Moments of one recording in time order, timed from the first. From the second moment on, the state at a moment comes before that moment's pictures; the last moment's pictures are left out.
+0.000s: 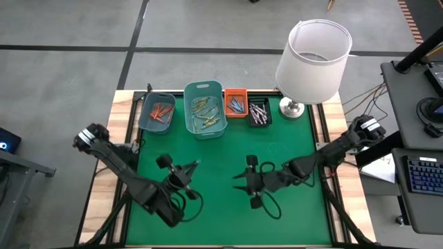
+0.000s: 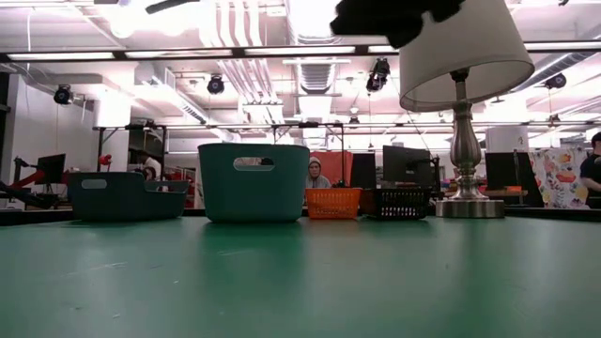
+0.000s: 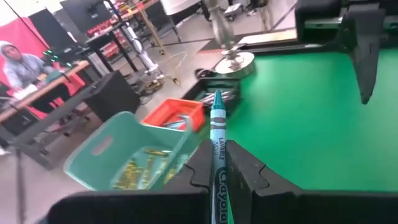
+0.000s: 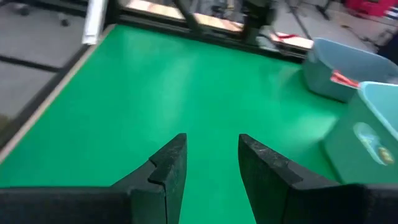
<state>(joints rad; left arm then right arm) -0.72 1.66 1.35 -1.09 -1.30 -1.04 0.45 1.54 0.93 0.16 0.39 0.01</state>
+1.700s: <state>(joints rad) -0.37 1.57 0.53 1.54 -0.47 0.07 0.22 1.54 0.93 0.58 0.20 0.09</state>
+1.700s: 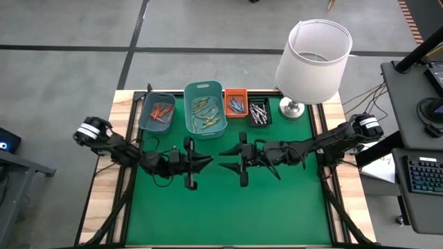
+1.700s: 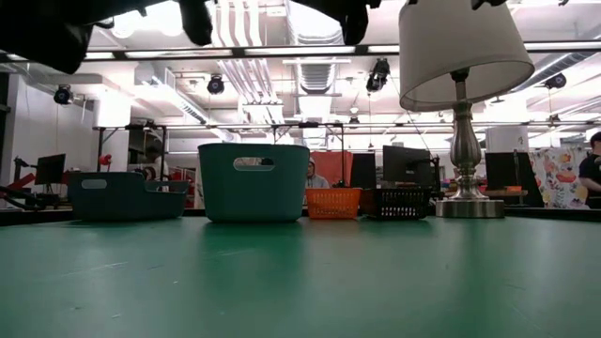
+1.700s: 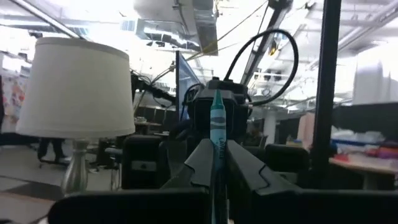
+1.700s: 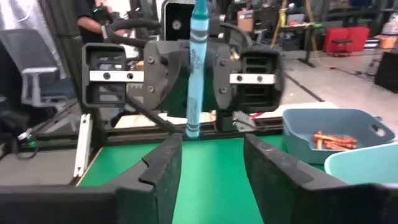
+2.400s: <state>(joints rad) -0.36 1.72 0.68 1.54 -0.49 0.15 0.21 1.54 0.93 0.58 0.12 0.07</state>
